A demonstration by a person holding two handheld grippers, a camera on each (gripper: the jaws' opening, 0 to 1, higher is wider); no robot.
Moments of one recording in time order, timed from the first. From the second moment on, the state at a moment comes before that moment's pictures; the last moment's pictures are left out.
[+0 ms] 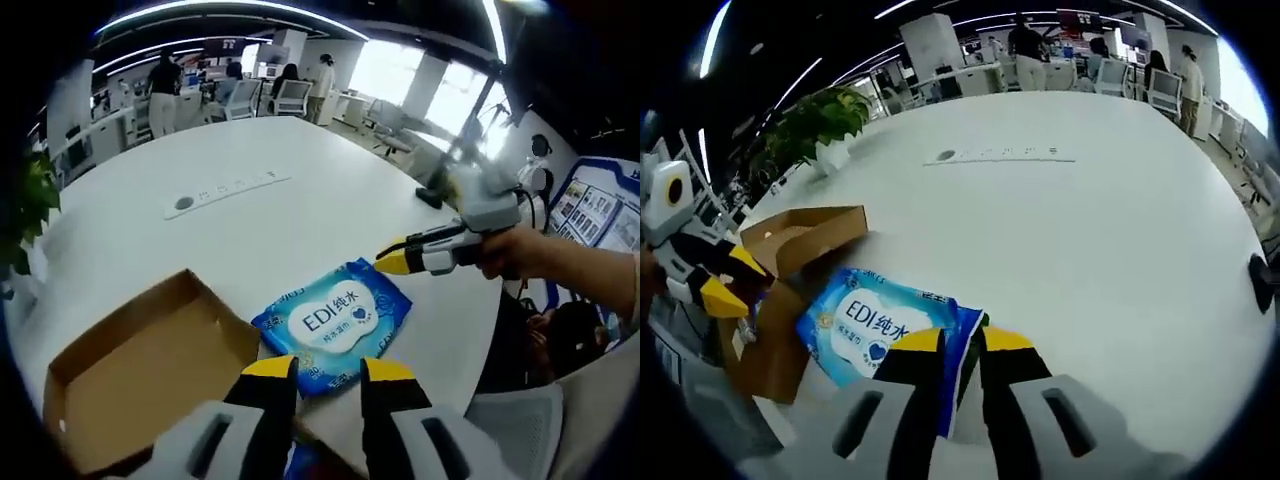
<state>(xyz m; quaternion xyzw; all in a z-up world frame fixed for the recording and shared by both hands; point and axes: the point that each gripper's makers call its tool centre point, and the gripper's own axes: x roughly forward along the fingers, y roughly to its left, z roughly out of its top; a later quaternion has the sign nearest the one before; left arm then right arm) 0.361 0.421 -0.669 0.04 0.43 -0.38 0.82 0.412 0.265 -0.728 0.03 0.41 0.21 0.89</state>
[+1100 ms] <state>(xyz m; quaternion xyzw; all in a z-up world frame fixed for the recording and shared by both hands) 0.324 0.504 -0.691 0.11 0.44 -0.39 0.80 0.371 0.334 -0.667 -0.07 0.38 0.34 0.86</state>
